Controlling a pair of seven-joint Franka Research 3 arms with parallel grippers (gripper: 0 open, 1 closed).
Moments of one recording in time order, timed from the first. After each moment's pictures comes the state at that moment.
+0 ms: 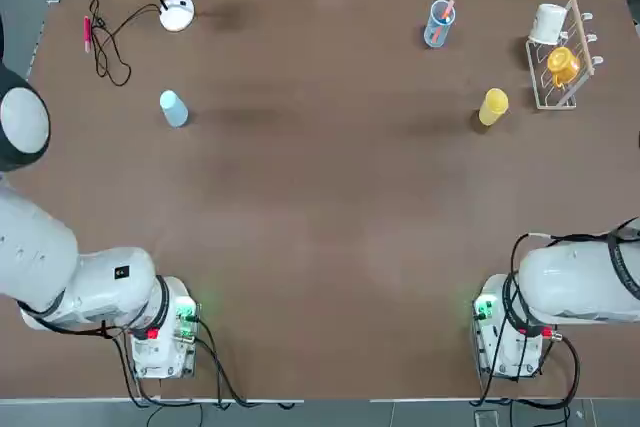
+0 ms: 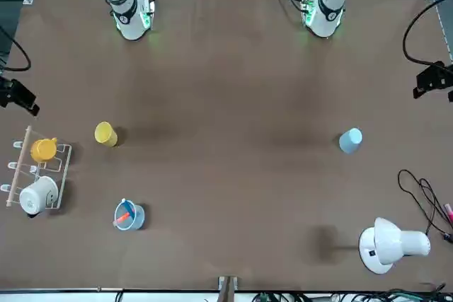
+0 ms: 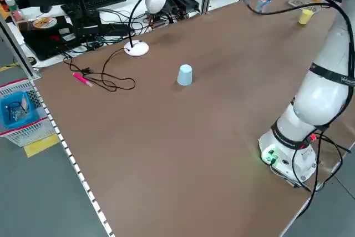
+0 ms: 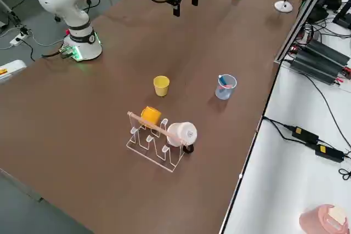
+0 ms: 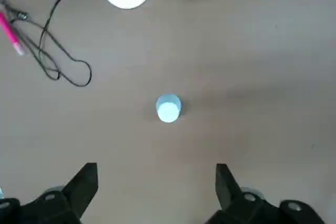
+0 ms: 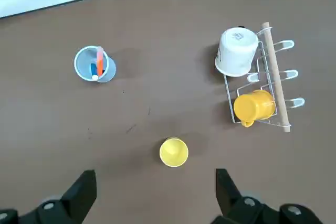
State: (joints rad) left arm 0.18 0.16 -0.11 -1.34 0.01 1.45 0.32; right arm -0.08 0.04 0.02 -1.51 -0.03 1.66 0.17
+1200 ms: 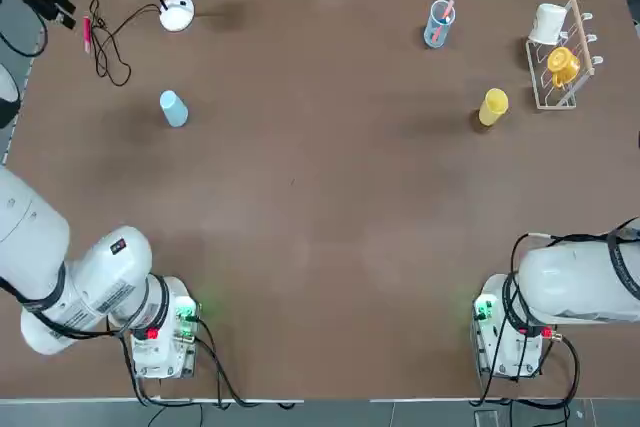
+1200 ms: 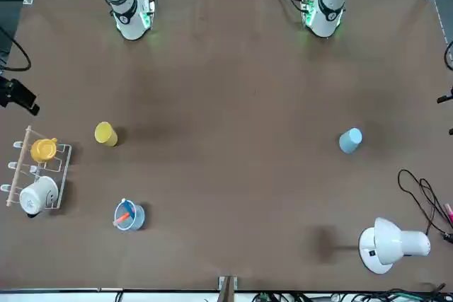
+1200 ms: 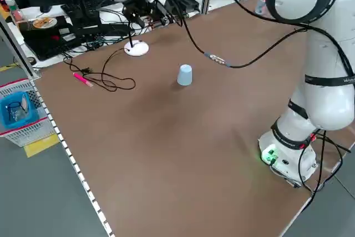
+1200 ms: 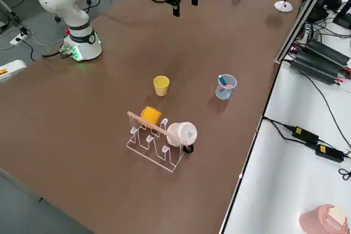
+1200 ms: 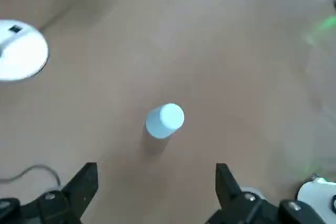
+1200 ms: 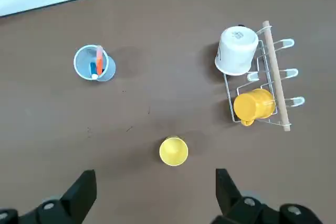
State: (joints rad) left arm 0.63 0.42 -0.10 -1.40 -0.46 1.45 1.57; right arm -0.08 0.04 0.02 -1.51 -0.03 1.66 0.17
